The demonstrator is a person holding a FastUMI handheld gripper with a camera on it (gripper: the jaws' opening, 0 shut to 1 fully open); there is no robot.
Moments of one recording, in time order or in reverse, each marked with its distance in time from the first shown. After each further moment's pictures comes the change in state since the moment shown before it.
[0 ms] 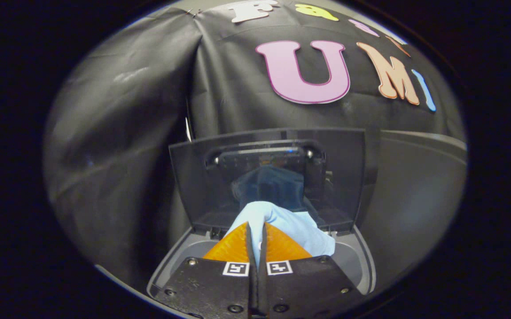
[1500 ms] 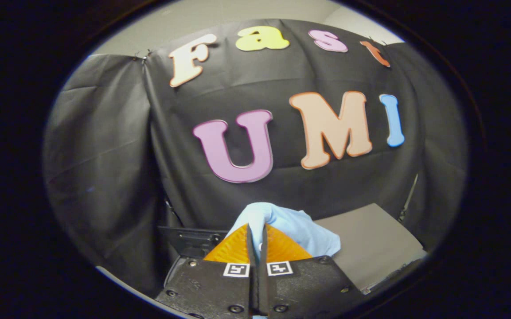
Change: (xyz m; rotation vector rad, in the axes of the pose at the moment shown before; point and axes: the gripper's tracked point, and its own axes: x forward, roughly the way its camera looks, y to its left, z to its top) arm -0.186 -0.199 0.296 0.077 -0.093 -0.030
